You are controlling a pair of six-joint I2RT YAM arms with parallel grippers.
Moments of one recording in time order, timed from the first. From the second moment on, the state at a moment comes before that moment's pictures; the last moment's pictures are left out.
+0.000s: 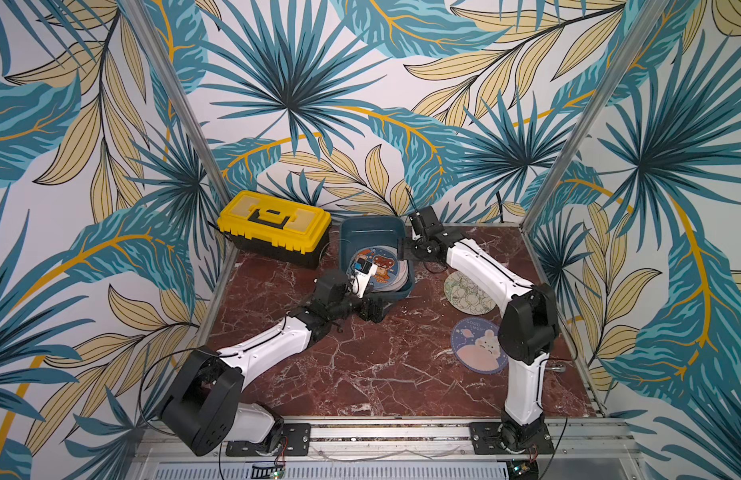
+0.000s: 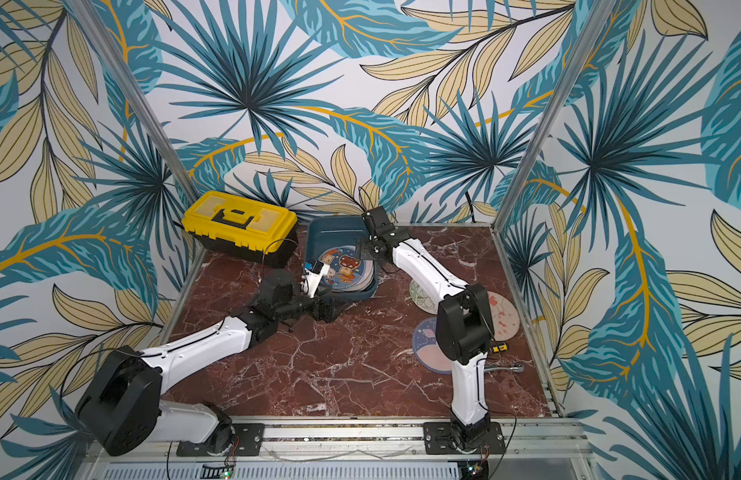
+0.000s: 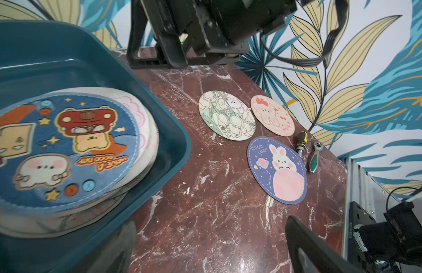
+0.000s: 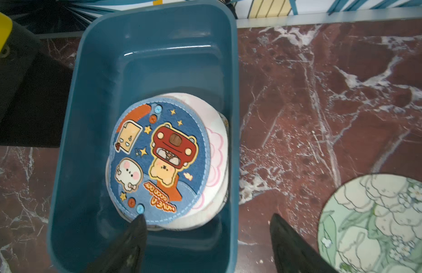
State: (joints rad) left arm -0.58 1.41 0.81 0.19 0.41 -0.25; right arm 0.44 1.97 1.79 -0.72 0.13 0.41
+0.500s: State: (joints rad) left arm -0.74 1.67 1.01 0.20 0.50 -0.23; right arm 0.33 1.62 1.31 -0.80 0.21 0.53
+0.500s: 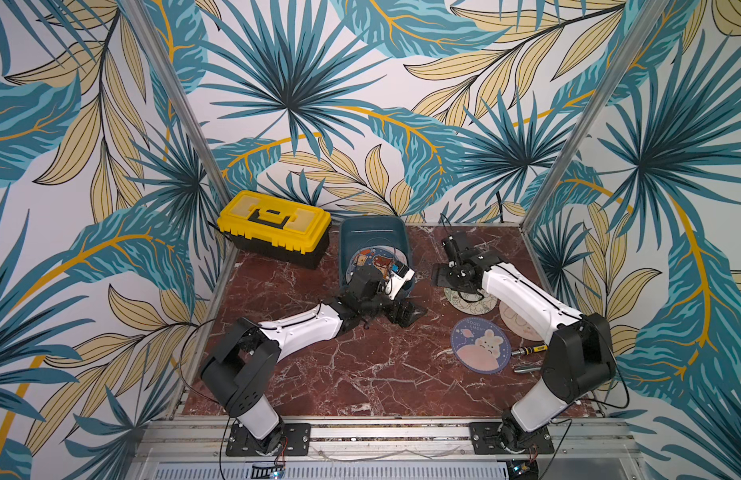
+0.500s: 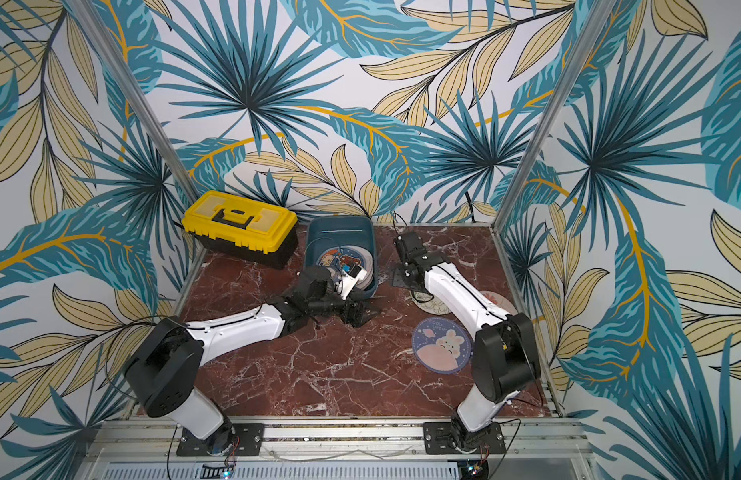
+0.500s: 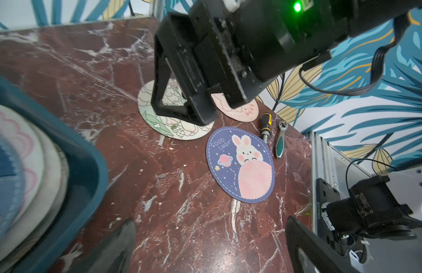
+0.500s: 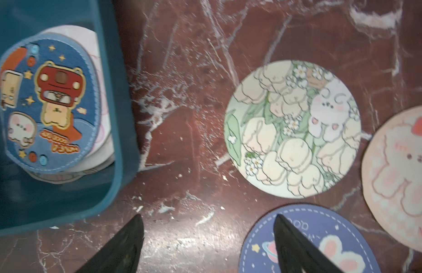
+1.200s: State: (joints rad) left arm -0.96 2.07 1.46 -0.16 0.40 -0.21; right arm 0.12 1.55 1.00 -0.74 0.19 0.65
